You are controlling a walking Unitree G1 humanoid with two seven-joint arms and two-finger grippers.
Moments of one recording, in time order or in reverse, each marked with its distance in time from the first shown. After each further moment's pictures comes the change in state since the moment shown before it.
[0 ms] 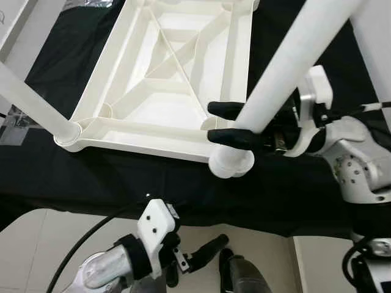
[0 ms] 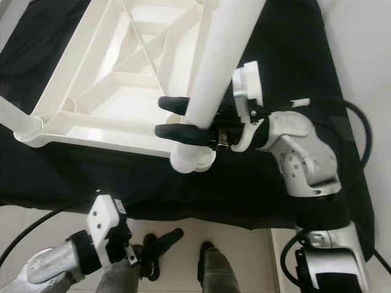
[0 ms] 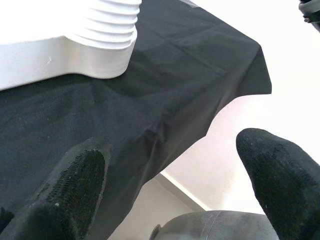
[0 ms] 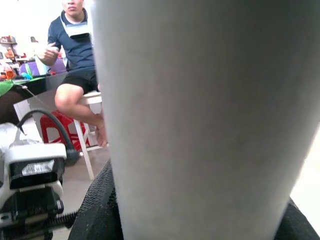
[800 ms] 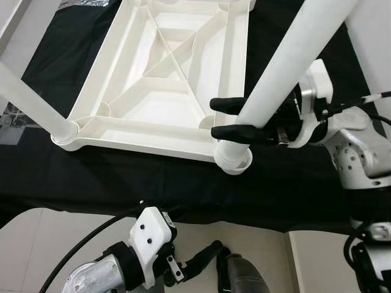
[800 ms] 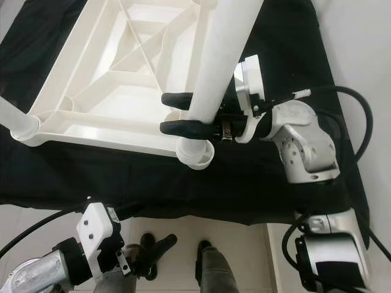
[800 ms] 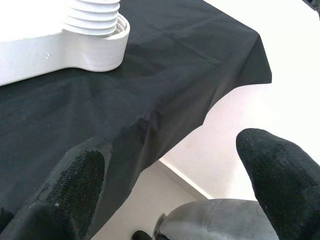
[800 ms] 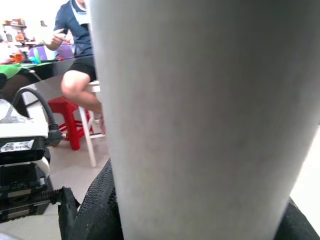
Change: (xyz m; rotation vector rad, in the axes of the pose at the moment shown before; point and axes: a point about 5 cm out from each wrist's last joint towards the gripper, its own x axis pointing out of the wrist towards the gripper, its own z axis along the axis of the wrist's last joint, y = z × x) left arm -0.012 -0.010 0.006 0.039 0.044 0.036; right arm 0.003 -0.019 0.001 -0.032 0.035 0.060
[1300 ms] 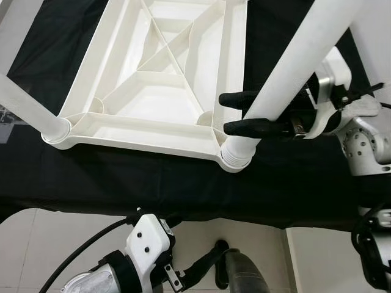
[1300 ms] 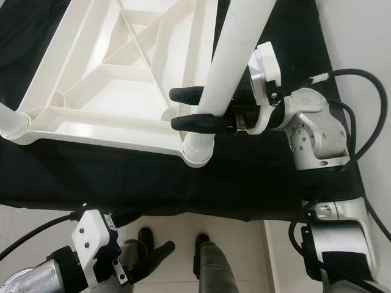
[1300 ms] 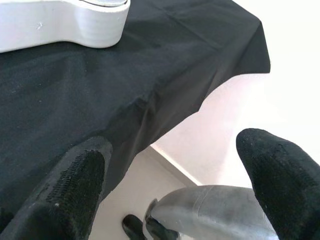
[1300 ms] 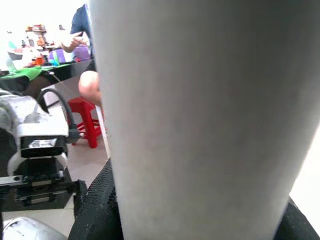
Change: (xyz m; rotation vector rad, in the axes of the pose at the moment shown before) left arm -0.007 -0.006 -0.002 -0.014 0.034 0.010; right arm -0.009 -0.001 0.009 0.010 0.005 0.104
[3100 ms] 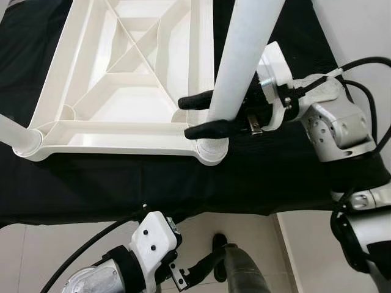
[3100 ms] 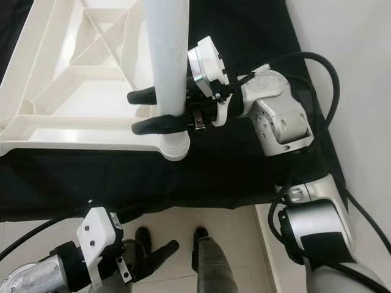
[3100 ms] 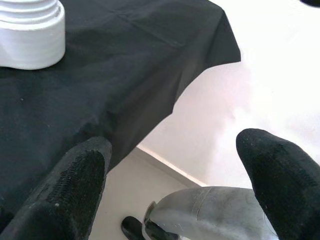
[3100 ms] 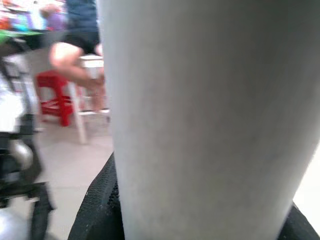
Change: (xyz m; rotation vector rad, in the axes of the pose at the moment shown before) left arm 0.007 -0.001 0.007 0.043 -0.004 -0.030; right arm 0.047 -0.015 0.000 -0.111 0.107 -0.061
